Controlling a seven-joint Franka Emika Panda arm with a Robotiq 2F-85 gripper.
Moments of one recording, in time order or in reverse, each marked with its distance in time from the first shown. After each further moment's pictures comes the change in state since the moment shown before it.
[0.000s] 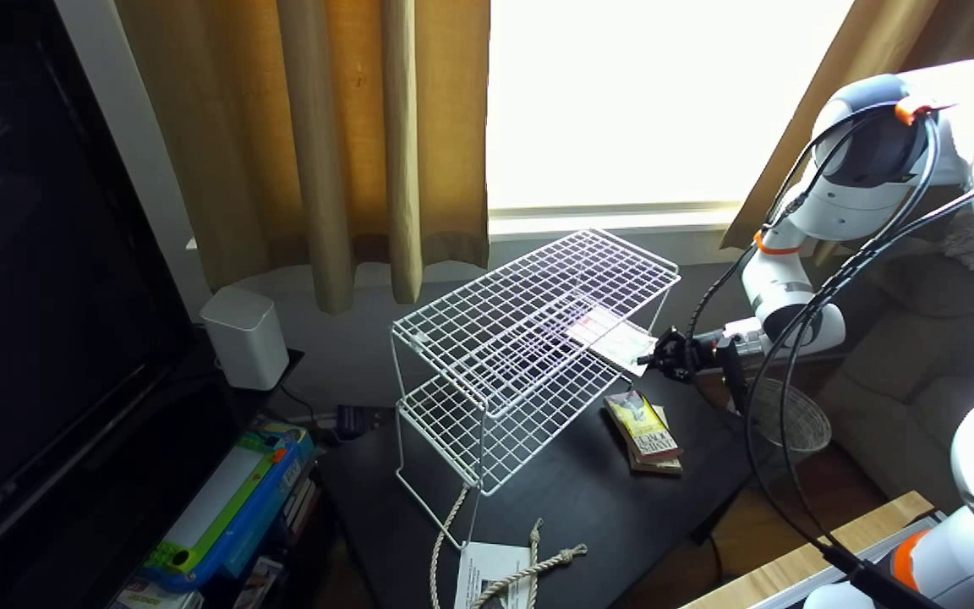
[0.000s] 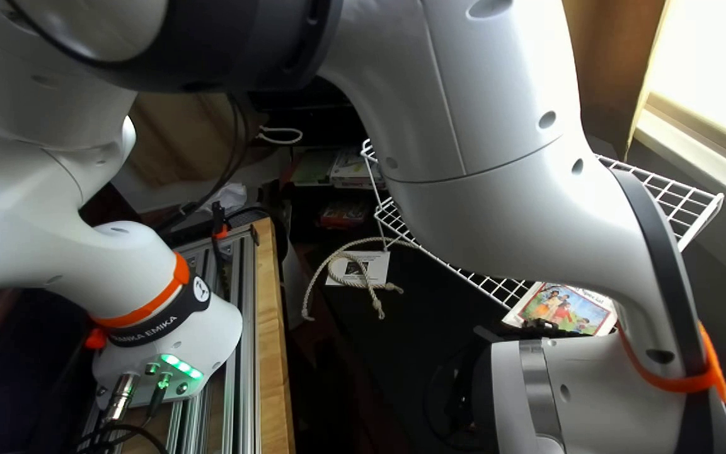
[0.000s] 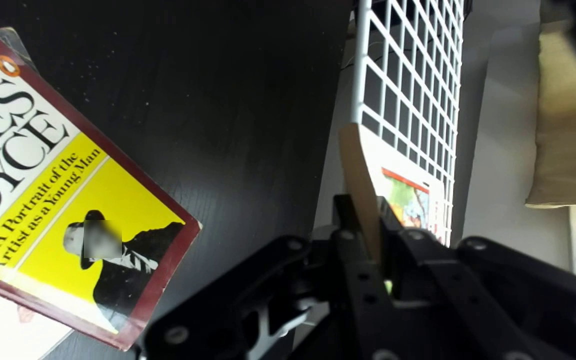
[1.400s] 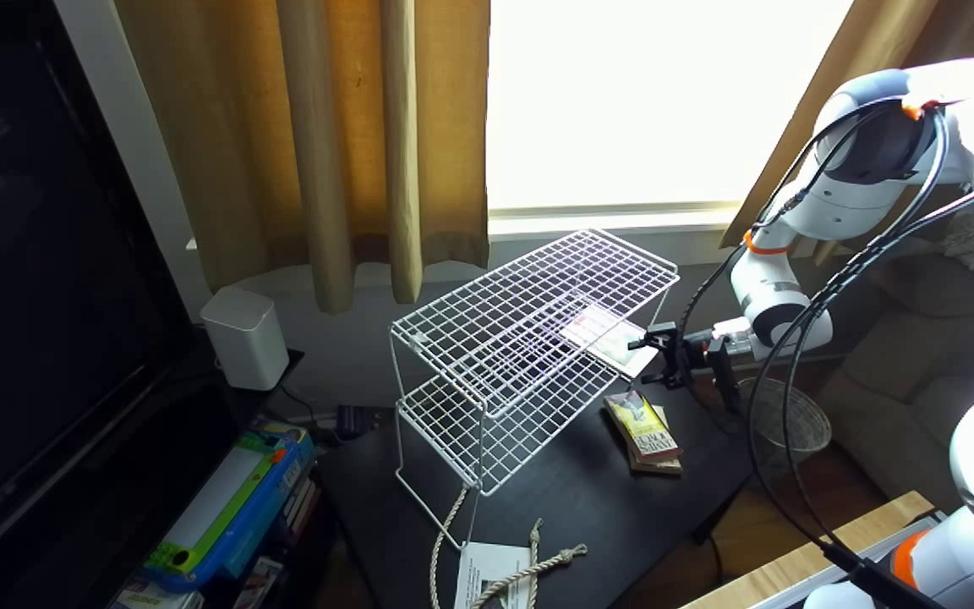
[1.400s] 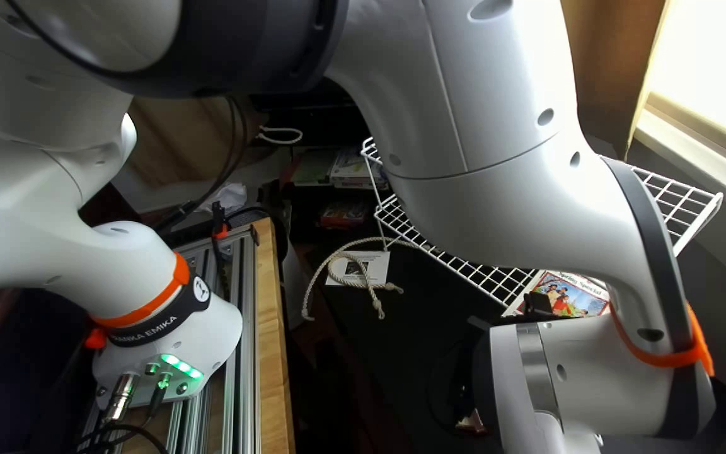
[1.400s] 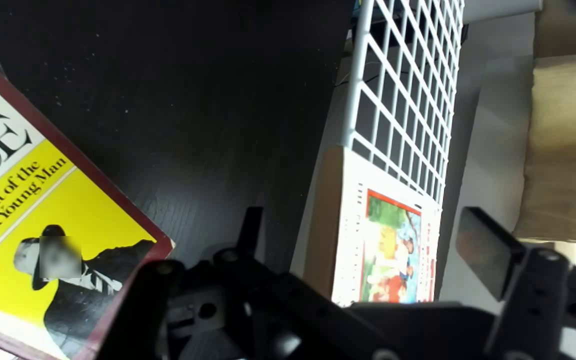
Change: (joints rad) arm -0.015 -0.005 0.058 -0.001 -0.017 0.029 -0.063
